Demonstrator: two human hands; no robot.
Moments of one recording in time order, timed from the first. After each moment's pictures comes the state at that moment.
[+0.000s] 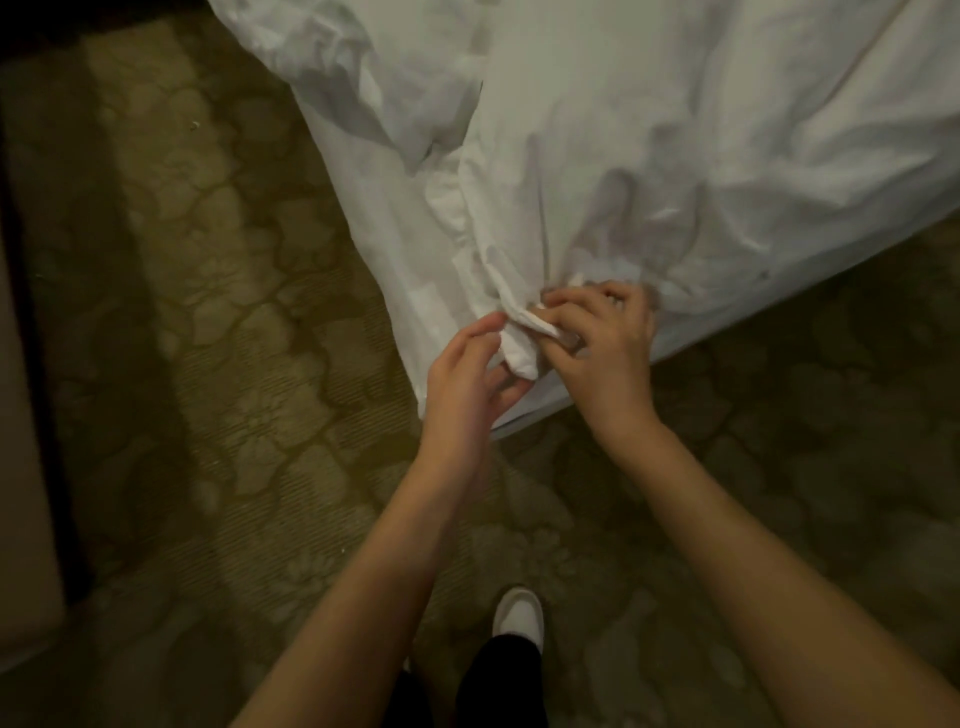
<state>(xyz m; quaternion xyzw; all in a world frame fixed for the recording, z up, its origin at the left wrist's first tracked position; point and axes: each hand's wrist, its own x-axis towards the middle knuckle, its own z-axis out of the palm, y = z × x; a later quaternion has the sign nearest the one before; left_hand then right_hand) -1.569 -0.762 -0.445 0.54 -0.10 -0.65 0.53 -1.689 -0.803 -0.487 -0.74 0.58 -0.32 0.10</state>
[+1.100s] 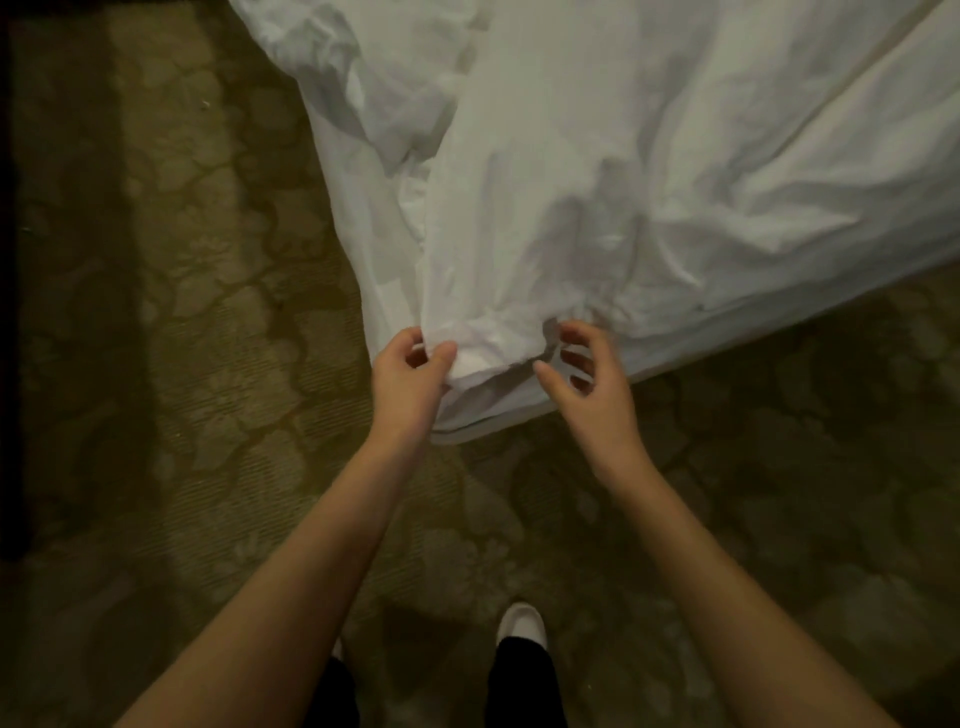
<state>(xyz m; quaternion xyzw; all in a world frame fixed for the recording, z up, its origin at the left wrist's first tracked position) -1.579 -0.767 -0.474 0.69 -0.22 -0.49 0.48 -1.746 -0.782 -0.477 -0.55 0.59 -0.33 0.48</state>
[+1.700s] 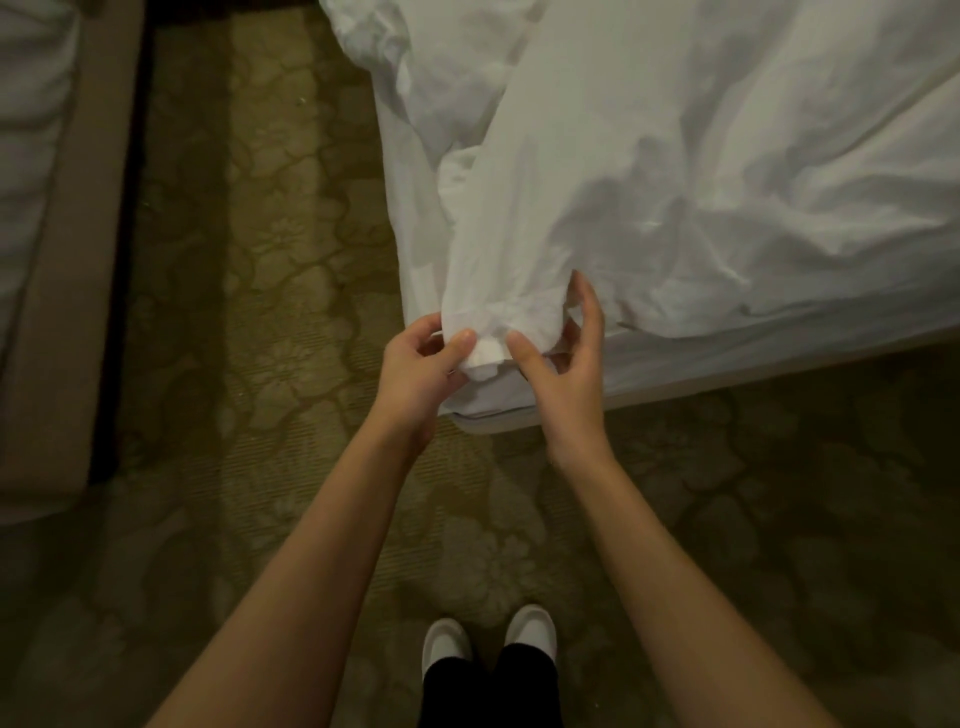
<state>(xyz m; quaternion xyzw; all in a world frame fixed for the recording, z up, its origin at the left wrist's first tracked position) -1.590 -0.748 -0.465 0.65 -0.16 -0.52 0.53 -1.713 -0.771 -0.472 -0.45 0.46 -0.45 0.62</state>
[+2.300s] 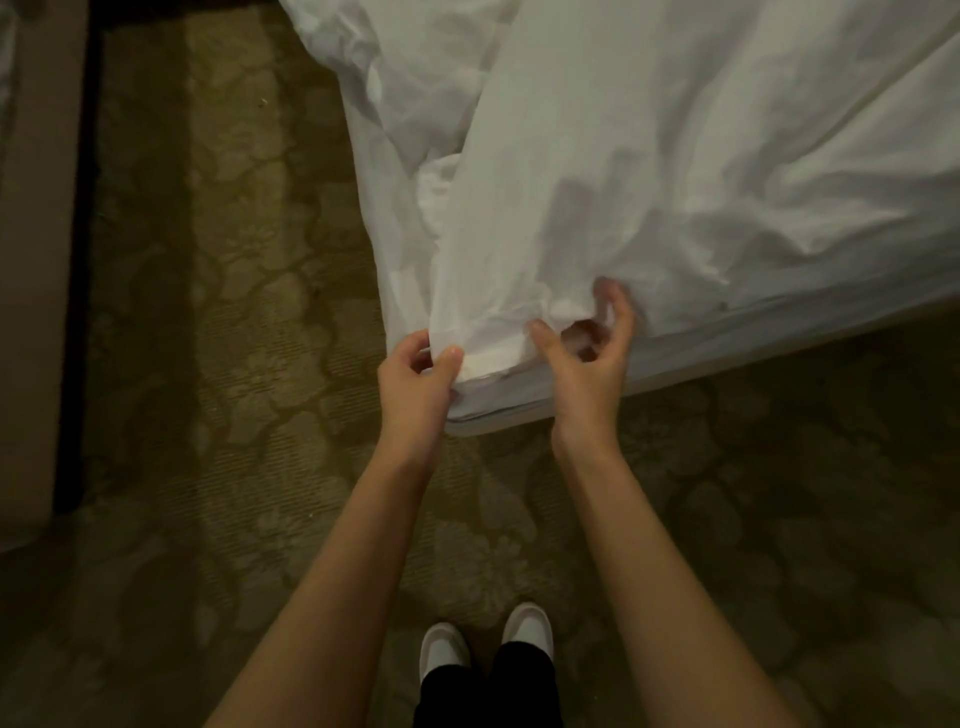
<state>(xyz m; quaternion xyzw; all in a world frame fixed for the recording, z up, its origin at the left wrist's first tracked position) -1.600 -0.743 -0.475 0.68 -0.19 -0.46 0.54 -1.715 -0.782 -0.471 -0.35 0.55 -0.53 0.55</state>
